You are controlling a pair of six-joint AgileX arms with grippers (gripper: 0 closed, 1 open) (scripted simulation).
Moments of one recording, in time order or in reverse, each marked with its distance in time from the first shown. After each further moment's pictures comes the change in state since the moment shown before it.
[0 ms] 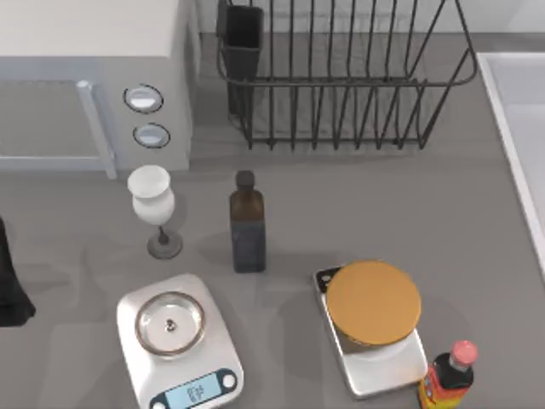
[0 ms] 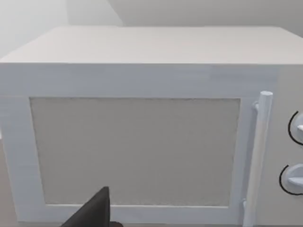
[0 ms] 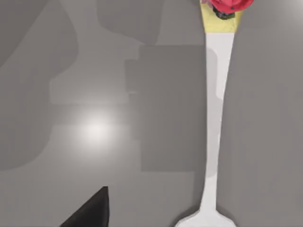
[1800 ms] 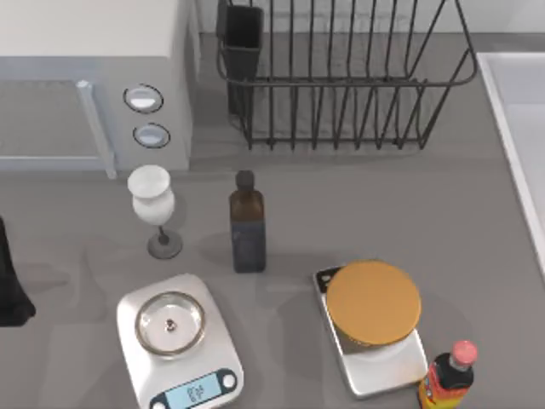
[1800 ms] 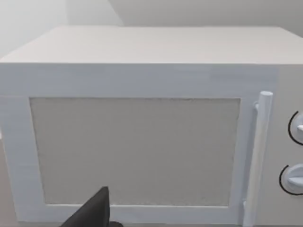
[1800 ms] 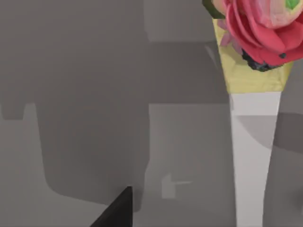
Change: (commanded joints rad) left arm 0.000 0.000 0.000 0.000 0.000 0.000; right arm 0.001 0.212 -0.233 0.443 -0.001 0.007
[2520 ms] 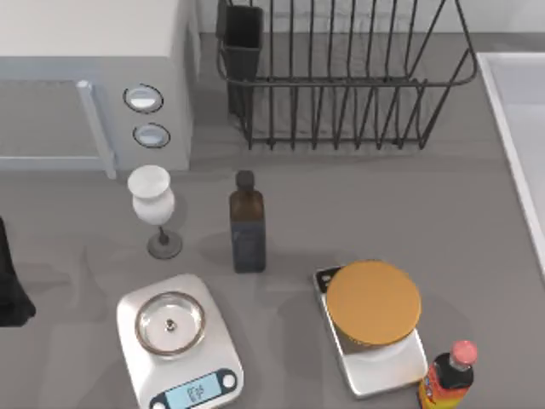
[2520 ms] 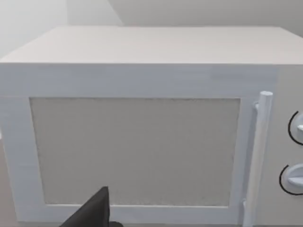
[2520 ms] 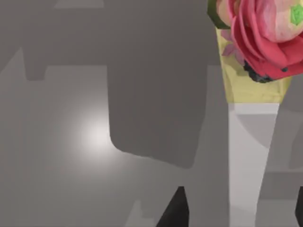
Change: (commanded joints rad) left arm 0.000 0.000 0.000 0.000 0.000 0.000; right arm -0.004 -0.076 0.102 -0.161 -0.014 0.019
